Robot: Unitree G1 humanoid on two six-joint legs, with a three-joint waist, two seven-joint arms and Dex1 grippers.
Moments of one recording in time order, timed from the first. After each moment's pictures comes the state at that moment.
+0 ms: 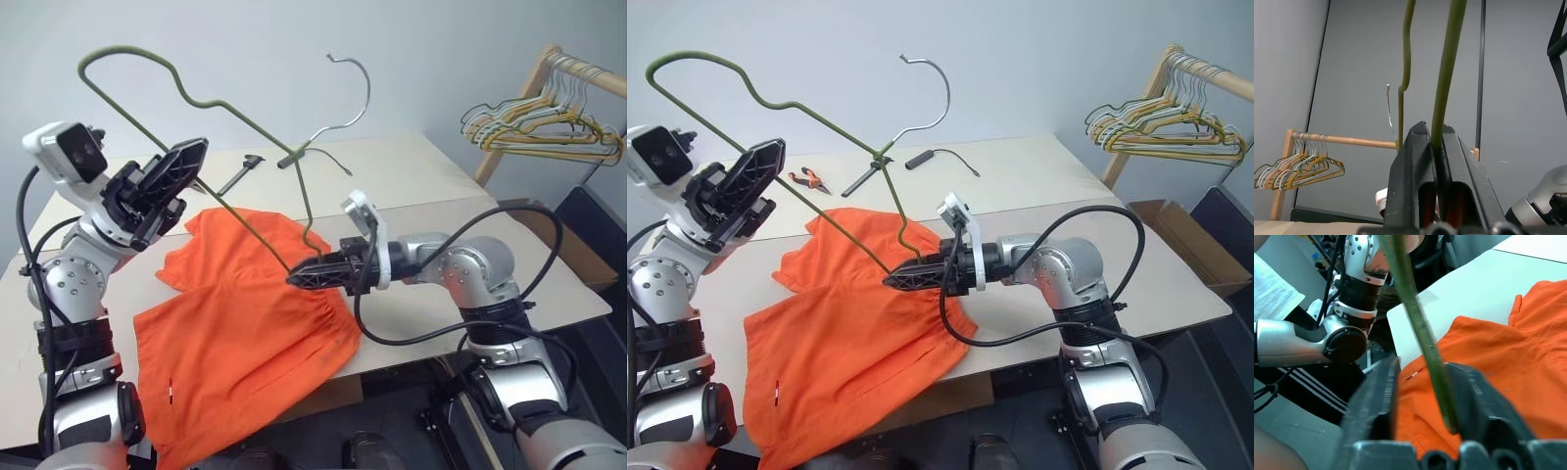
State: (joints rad) left arm -0.59 0.56 0.40 0.03 -1.20 0.70 -1.18; right arm -0.77 -0.37 0.15 -0.03 0.76 1.12 1.03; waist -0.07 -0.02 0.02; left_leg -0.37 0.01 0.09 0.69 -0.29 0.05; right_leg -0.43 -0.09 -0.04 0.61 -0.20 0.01
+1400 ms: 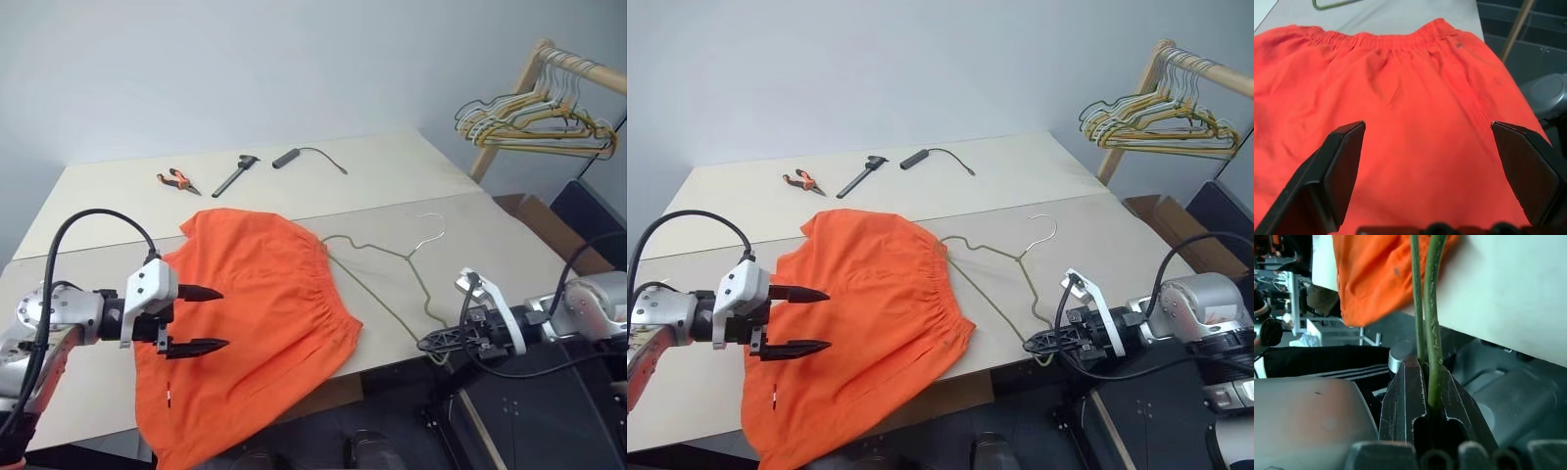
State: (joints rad) left arm -0.04 0.99 0.16 -0.27 -0.50 0.39 -1.26; right arm -0.53 -1.01 0.27 0.19 0.83 1.48 1.23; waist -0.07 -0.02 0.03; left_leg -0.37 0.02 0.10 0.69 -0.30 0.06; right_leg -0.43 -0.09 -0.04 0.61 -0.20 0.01
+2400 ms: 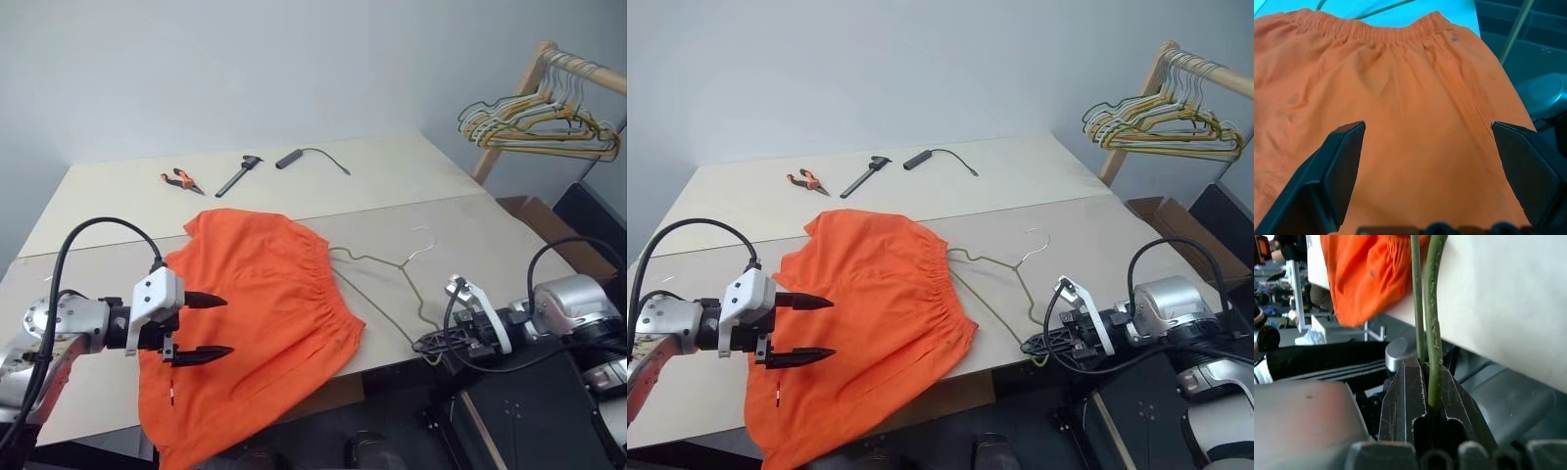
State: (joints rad) left arm 0.02 0.98 0.16 -0.31 -0.49 0.39 -1.22; right arm -0.59 -0.92 0.40 0.34 0.67 1.38 1.39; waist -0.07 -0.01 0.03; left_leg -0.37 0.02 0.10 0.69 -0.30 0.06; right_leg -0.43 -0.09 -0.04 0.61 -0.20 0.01
